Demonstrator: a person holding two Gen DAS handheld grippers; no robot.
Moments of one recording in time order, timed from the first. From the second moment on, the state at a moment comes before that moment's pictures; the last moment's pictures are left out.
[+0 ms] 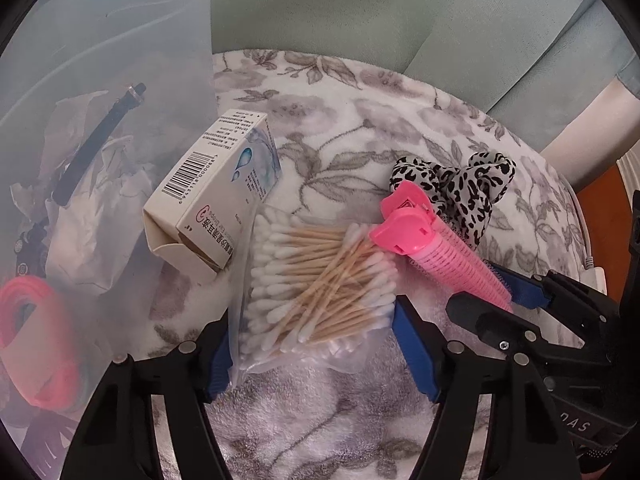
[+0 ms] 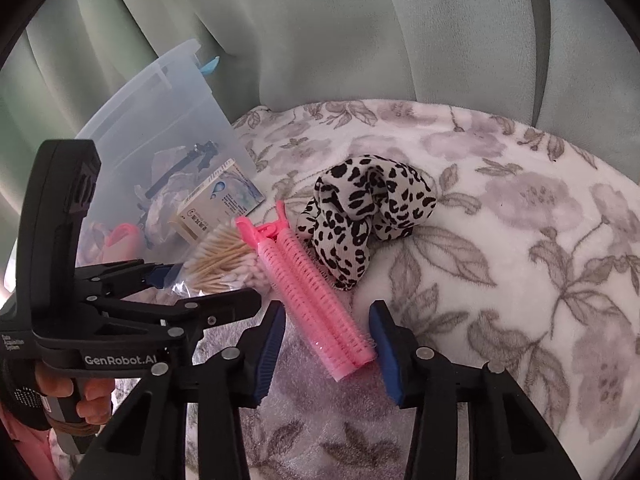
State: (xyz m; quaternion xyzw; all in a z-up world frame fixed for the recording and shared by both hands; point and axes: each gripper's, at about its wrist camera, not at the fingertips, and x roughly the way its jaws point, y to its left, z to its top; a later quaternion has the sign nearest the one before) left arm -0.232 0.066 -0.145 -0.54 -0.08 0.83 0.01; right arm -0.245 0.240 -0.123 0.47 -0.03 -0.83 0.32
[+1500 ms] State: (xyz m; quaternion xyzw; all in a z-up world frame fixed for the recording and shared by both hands) left arm -0.142 0.073 -0.075 -0.52 -0.11 0.84 0.12; right arm -0.099 0.283 -0.046 0.40 -0.28 -0.86 0.13
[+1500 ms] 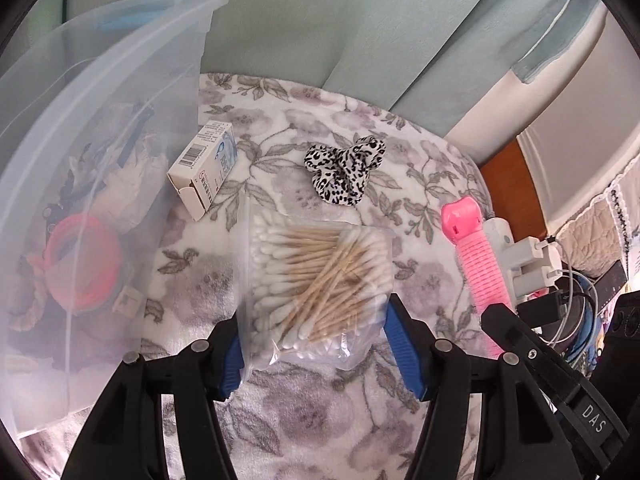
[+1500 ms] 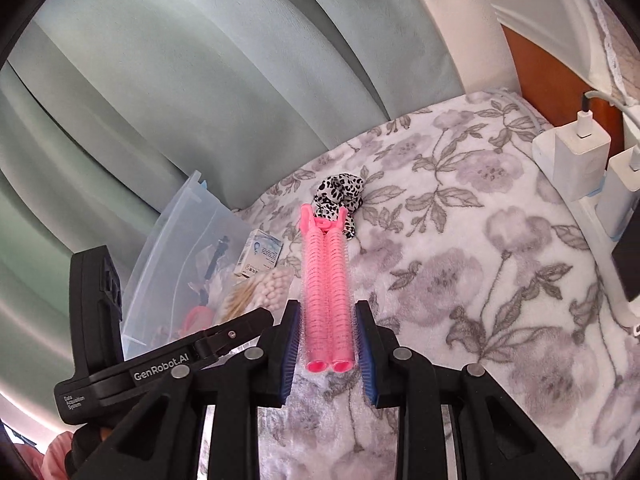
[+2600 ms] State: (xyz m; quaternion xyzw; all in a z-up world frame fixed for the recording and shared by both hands) left arm -0.075 -0.042 0.085 -0.34 -0.17 0.92 0.14; right arm -0.049 0.173 0.128 0.27 -0.22 -0.92 0.20
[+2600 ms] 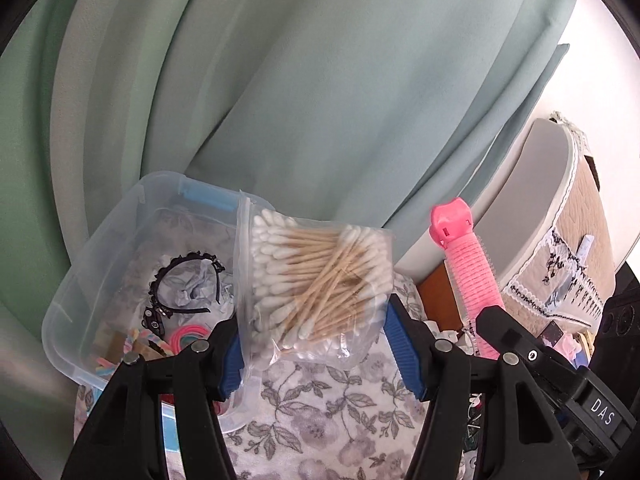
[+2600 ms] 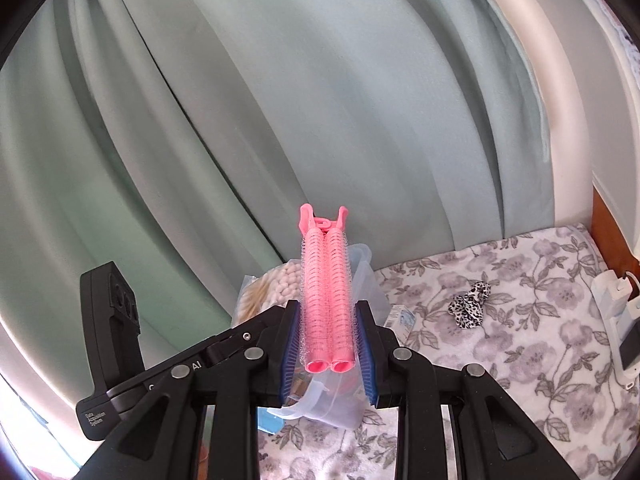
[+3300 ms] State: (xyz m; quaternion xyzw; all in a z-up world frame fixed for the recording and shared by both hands) left arm -0.068 -0.152 0.072 -0.32 -0.22 0.92 0.02; right arm -0.080 0.083 0.133 0.30 -0.17 -0.89 0.29
